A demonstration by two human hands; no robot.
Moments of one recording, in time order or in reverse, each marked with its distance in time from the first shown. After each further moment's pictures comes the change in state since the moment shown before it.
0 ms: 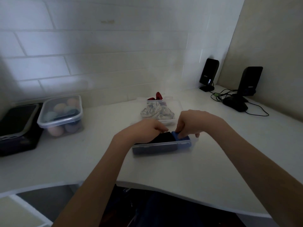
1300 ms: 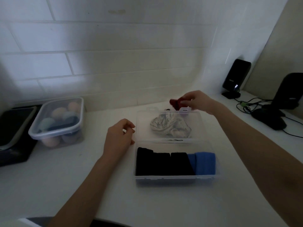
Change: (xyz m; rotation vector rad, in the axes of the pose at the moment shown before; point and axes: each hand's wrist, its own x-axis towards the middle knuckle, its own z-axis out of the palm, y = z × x) left_hand 0.026 -0.113 0.009 -0.389 0.862 -0.271; right_hand 0.192 0.064 -0.024 0.812 0.331 -0.182
